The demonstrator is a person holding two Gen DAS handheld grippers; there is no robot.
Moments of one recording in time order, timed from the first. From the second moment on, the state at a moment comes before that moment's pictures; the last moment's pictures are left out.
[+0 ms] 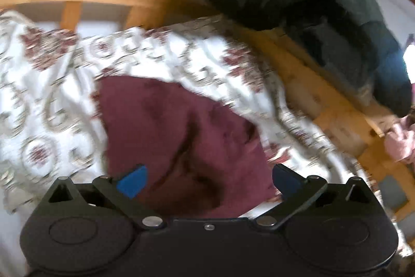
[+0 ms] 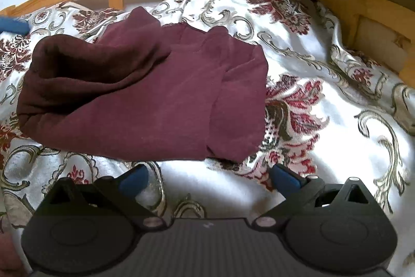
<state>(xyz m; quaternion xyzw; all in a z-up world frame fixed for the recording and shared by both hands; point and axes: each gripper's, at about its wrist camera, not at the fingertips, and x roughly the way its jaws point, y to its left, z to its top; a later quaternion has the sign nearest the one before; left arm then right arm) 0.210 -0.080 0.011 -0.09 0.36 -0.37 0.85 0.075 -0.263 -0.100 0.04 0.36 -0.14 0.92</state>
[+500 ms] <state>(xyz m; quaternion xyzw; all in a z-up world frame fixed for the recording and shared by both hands) 0.187 -0.094 -0.049 0.11 0.31 -0.33 0.88 0.102 -0.290 -0.035 0.18 0.25 -0.07 0.95</state>
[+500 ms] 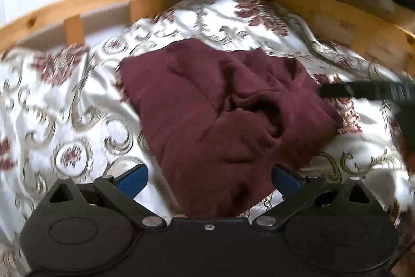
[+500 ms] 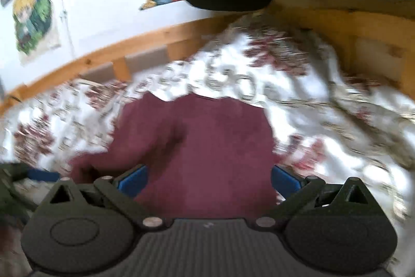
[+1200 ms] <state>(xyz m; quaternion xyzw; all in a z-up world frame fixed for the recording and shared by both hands) 0.184 -0.088 -0.056 0.09 0.26 -0.39 0.88 0.251 -0.316 -0.074 0.34 0.35 -0.03 0.87</state>
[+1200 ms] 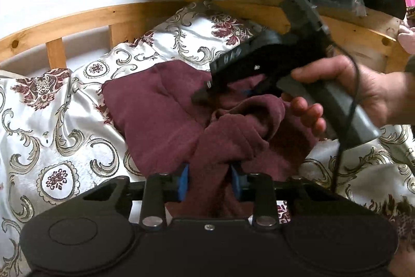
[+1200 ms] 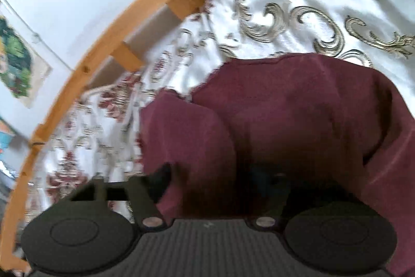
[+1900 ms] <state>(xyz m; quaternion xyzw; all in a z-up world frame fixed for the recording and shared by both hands) 0.178 -0.120 -0.054 0.03 0.20 -0.46 0.86 0.217 -0.346 -0.028 0.27 0.26 -0.04 0.93</state>
